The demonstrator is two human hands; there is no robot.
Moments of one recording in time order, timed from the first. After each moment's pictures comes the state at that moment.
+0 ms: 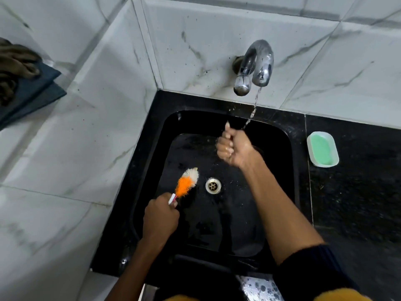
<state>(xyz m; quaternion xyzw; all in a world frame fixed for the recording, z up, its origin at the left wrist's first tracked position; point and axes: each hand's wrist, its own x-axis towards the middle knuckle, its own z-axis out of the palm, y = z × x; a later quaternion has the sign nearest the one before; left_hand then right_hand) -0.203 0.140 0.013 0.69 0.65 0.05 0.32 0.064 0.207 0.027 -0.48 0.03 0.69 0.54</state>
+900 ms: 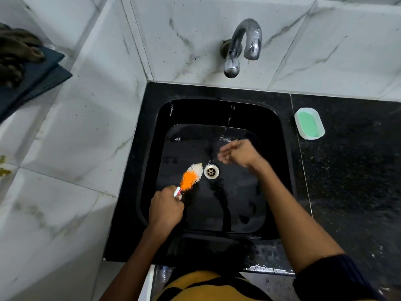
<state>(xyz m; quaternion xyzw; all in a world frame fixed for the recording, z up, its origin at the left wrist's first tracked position) -0.226 0.129 0.007 0.72 0.60 0.00 0.34 0.036 0.124 0.021 -0.80 -0.29 0.46 0.25</state>
